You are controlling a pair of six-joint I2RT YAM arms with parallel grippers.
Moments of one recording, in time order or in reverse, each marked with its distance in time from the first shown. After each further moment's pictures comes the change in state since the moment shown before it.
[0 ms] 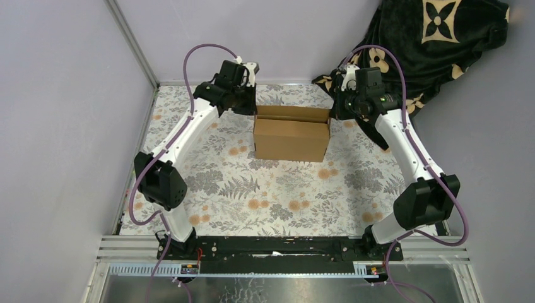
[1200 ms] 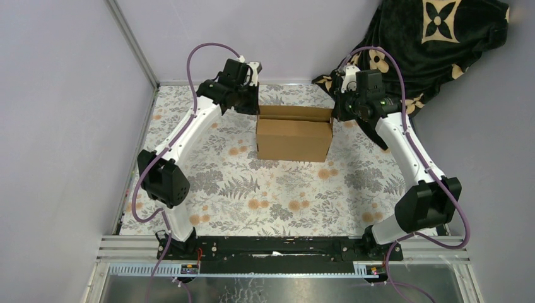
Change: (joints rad) left arm -0.016 0.035 0.056 -0.035 -0.001 -0.022; right arm 0.004 -0.028 -0.045 0.044 0.037 -0.096
